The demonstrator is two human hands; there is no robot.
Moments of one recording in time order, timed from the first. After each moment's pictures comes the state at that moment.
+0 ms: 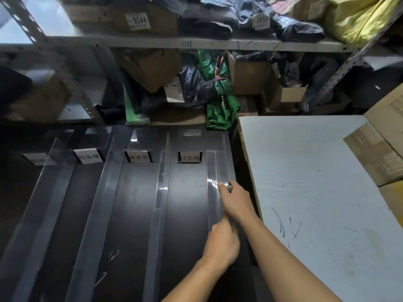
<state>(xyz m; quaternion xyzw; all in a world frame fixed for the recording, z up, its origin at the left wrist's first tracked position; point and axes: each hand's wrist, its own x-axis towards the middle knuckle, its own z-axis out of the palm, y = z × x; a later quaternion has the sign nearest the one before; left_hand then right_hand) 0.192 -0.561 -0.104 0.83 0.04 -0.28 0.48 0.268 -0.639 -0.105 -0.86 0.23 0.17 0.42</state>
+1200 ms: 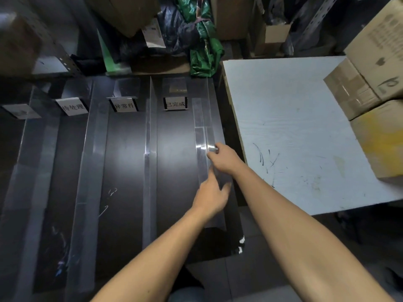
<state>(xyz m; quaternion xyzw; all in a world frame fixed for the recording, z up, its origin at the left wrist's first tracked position) 0.119 -0.557 -0.100 0.83 0.04 -0.33 0.46 0.195 -0.645 -0.083 -0.87 0.17 0.26 0.38</state>
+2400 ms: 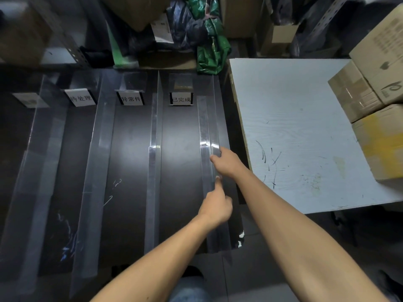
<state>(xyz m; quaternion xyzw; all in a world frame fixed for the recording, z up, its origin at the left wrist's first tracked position) 0.086 -0.553 -0.096 0.81 0.04 -0.39 0.44 0.173 -0.634 -0.078 -0.87 0.17 0.28 0.36</state>
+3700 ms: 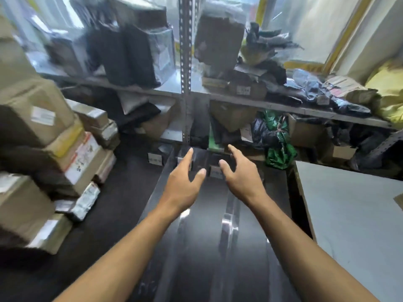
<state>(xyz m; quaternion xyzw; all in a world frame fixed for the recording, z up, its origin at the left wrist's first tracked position) 0.135 -0.253 0.098 0.85 0.08 0.08 0.51 0.194 -0.408 0.108 -0.92 -0.11 -0.02 0.38</state>
